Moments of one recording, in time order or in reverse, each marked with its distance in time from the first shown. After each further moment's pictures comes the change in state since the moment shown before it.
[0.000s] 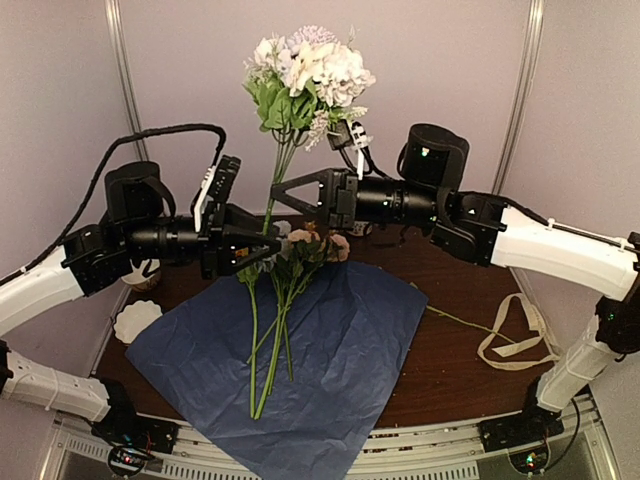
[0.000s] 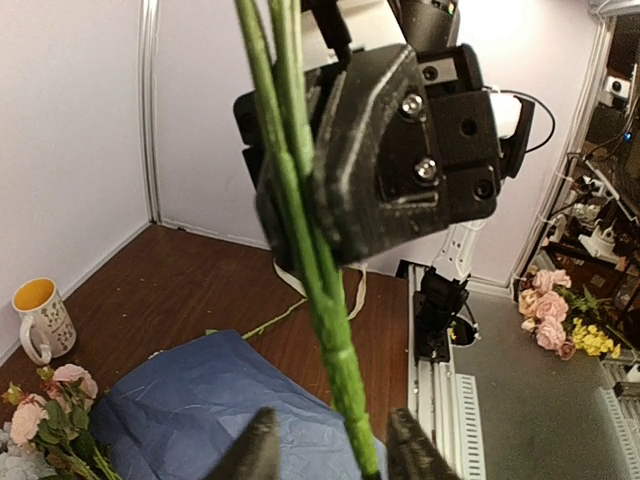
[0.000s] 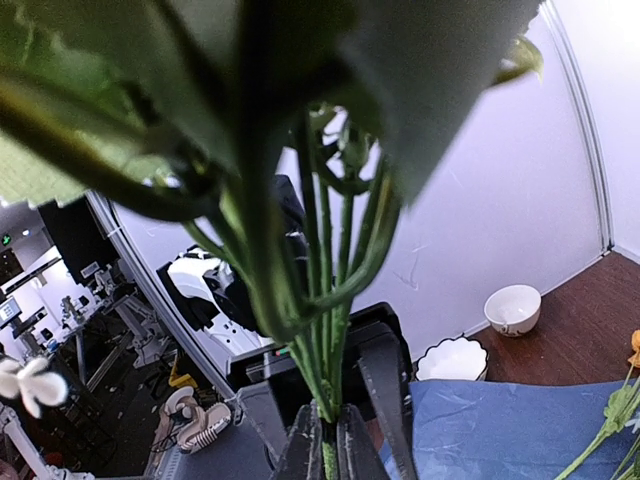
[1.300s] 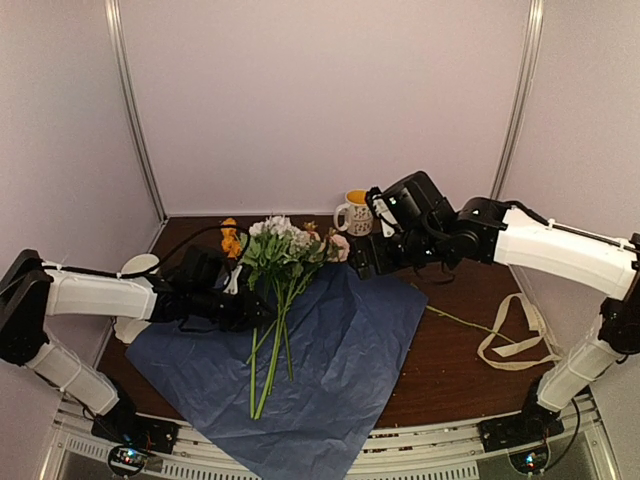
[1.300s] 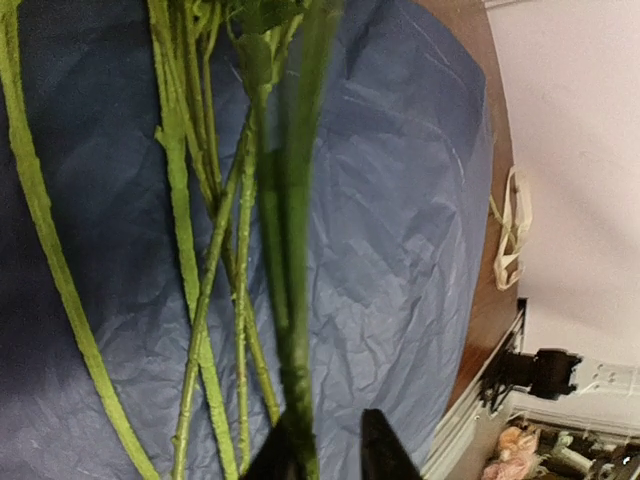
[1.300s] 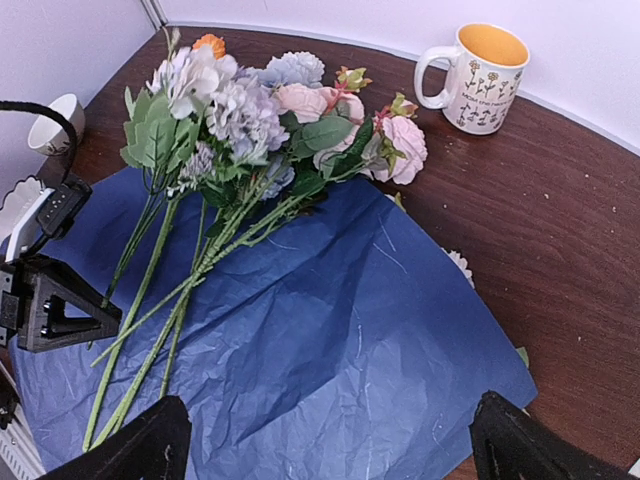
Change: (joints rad) left arm 0.170 0.350 -0.389 0.153 -0.164 -0.820; right arm -0.093 -0.008 -0.059 -0.832 0.783 -0.119
